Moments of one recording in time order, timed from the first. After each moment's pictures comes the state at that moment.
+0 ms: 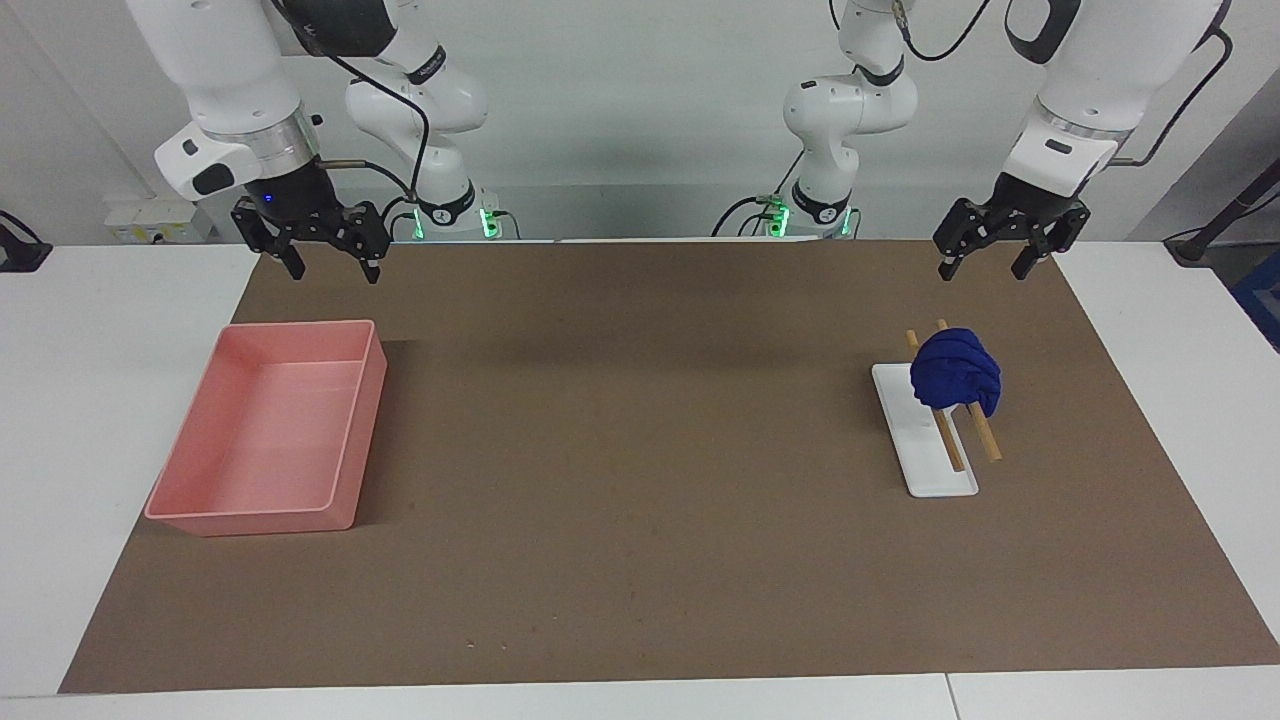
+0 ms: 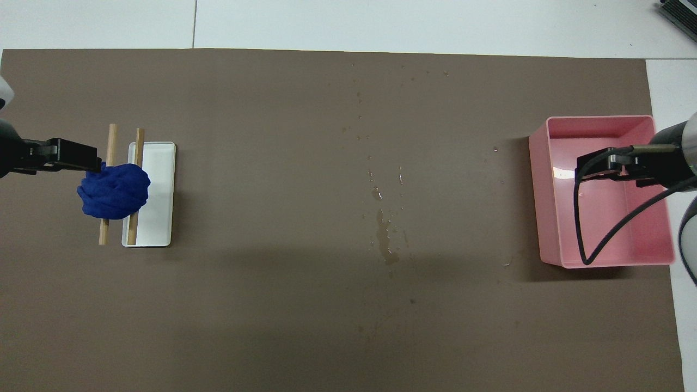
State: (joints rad) left arm 0.04 -0.04 -0.13 -1.61 -0.03 1.65 -0.05; right arm 0.04 -0.03 0.02 -1.60 -0.01 1.59 0.15
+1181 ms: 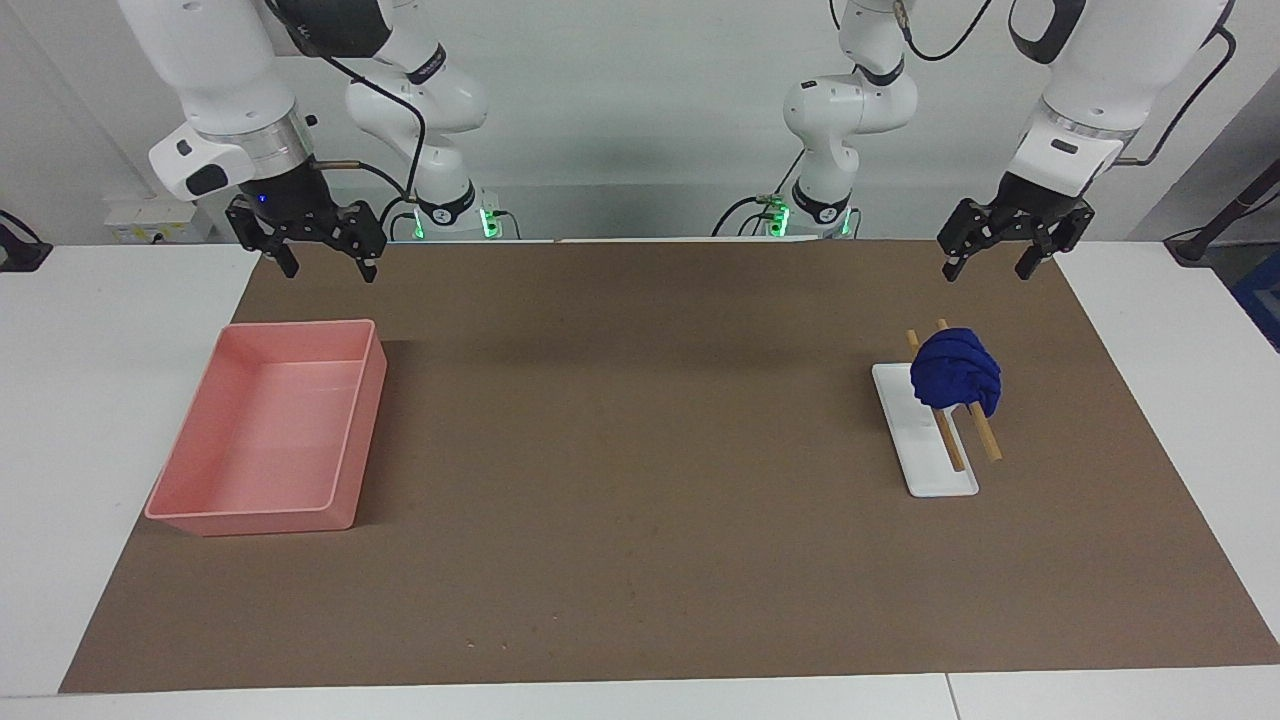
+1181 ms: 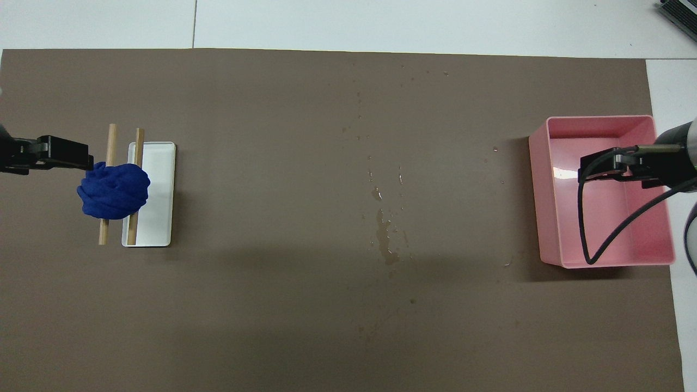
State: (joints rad) left arm 0.05 -0.04 -0.11 -1.62 -0.03 1.68 -0.10; right arm 0.03 -0.03 0.02 -1.60 -0.01 1.59 0.15
